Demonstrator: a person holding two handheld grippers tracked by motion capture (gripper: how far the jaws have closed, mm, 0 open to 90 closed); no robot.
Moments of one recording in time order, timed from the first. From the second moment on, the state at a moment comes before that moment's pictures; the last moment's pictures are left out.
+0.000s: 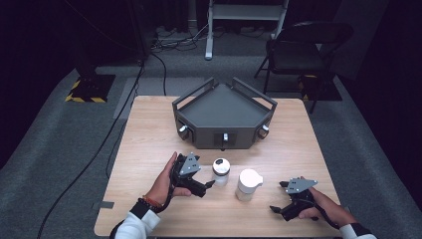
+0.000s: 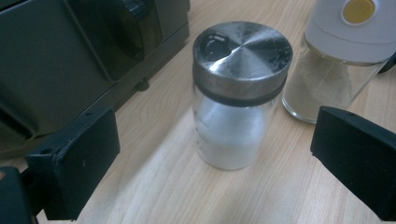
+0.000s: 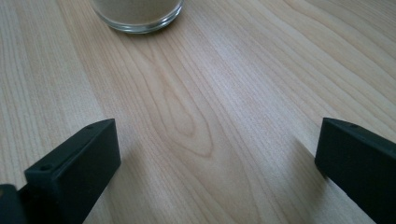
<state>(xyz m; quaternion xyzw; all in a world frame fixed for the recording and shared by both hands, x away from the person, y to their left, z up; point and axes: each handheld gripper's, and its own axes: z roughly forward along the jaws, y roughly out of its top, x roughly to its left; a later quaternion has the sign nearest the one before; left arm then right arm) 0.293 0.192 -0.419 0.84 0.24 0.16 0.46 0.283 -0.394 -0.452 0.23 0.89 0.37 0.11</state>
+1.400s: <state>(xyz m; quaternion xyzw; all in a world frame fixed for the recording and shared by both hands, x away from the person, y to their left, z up) 0.337 0.164 -0.458 0.84 0.22 0.10 0.49 0.283 -0.394 -0.452 0.23 0.90 0.37 0.11</state>
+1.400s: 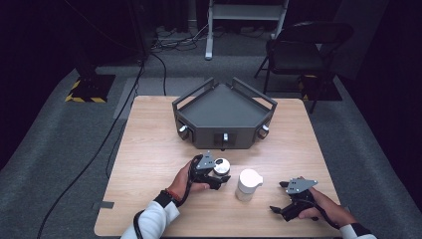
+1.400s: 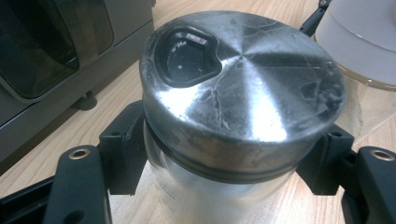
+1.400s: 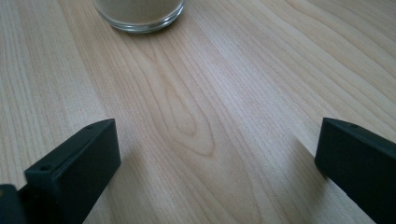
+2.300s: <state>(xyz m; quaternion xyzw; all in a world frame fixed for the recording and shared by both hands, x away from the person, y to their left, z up) 0.325 0.168 -0.442 0.82 0.25 0.13 0.50 0.283 -0.394 -0.452 0.23 0.90 0.37 0.11</state>
